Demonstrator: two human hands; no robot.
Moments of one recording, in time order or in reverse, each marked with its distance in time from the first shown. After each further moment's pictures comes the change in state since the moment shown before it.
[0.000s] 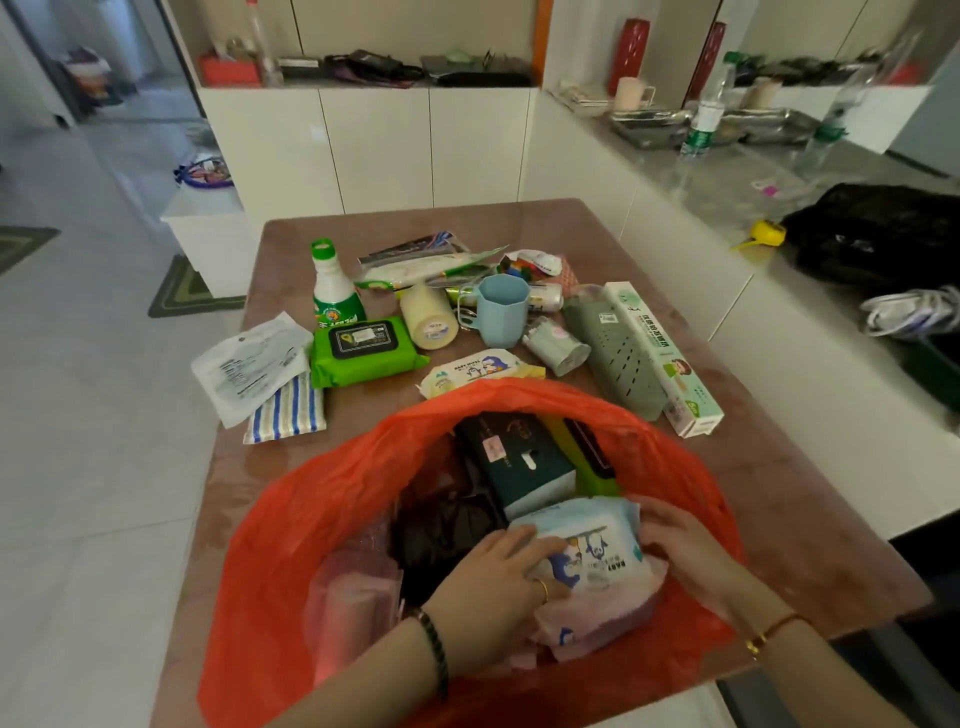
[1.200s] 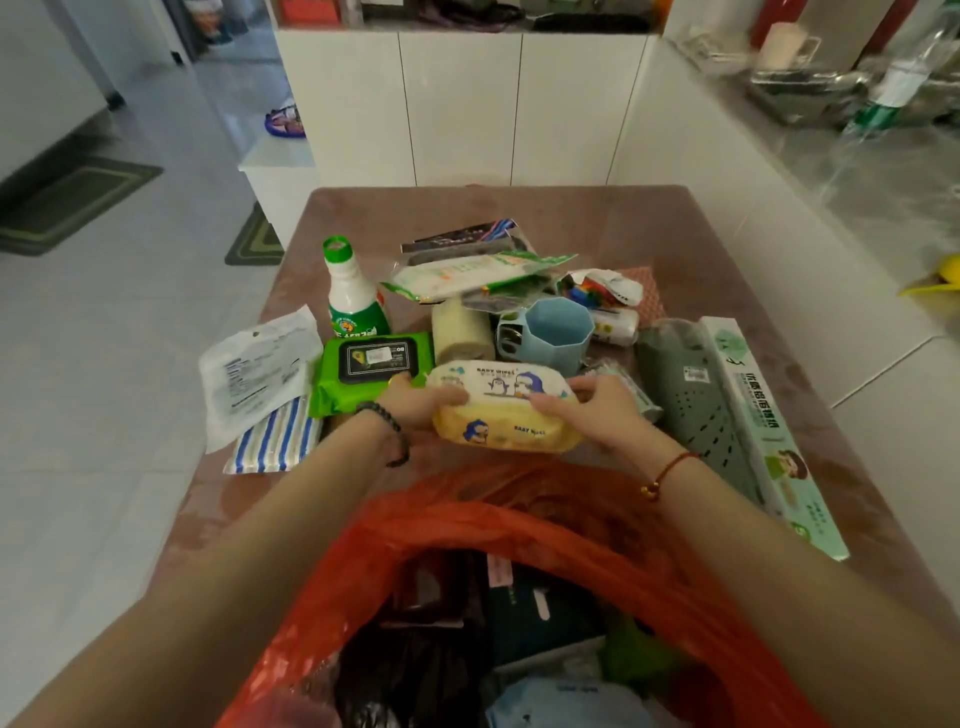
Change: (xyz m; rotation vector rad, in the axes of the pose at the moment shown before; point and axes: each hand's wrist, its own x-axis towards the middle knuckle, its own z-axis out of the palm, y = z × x) left_hand 0.129 -0.227 -0.049 -1.498 0.471 -1.224; right_hand 0.180 -0.187 0.075 -0.539 -0.050 -0.285
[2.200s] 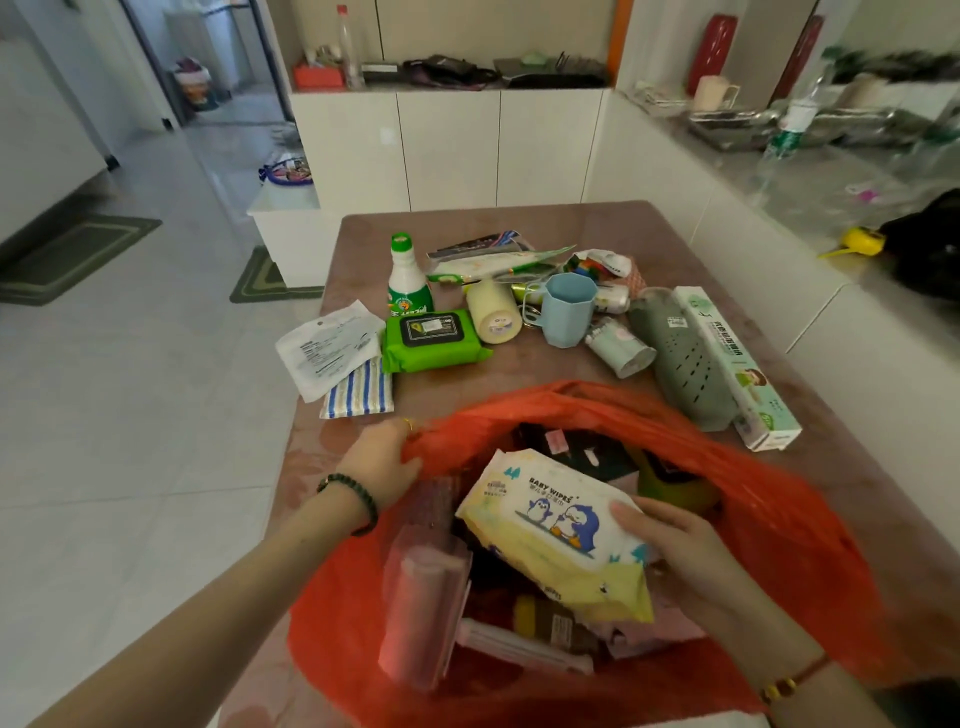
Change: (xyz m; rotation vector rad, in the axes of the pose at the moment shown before) left_hand -0.155 -0.097 -0.112 0.995 0.087 0.603; right_hand -0.248 0.058 0.076 0.738 0.077 0.294
